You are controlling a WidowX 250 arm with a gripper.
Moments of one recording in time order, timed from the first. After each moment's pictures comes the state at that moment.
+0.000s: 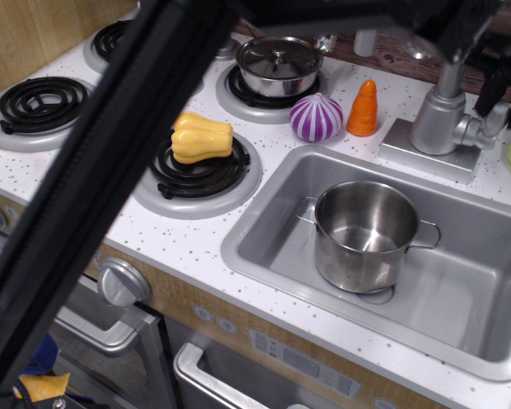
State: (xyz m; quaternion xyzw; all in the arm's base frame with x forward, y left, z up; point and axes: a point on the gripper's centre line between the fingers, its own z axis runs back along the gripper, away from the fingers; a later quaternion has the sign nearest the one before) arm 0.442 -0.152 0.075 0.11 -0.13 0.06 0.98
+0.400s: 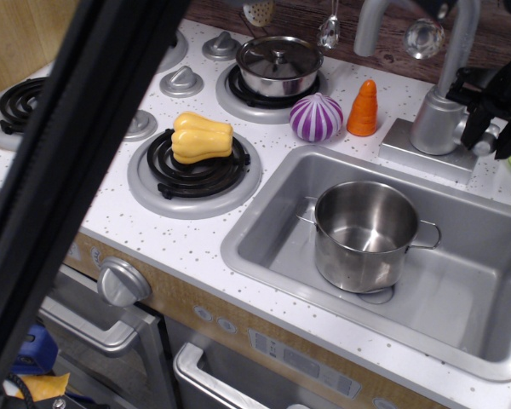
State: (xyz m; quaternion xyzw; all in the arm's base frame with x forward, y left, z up) arm 0.425 -0.152 0.055 0.08 -0.12 0.07 0.99
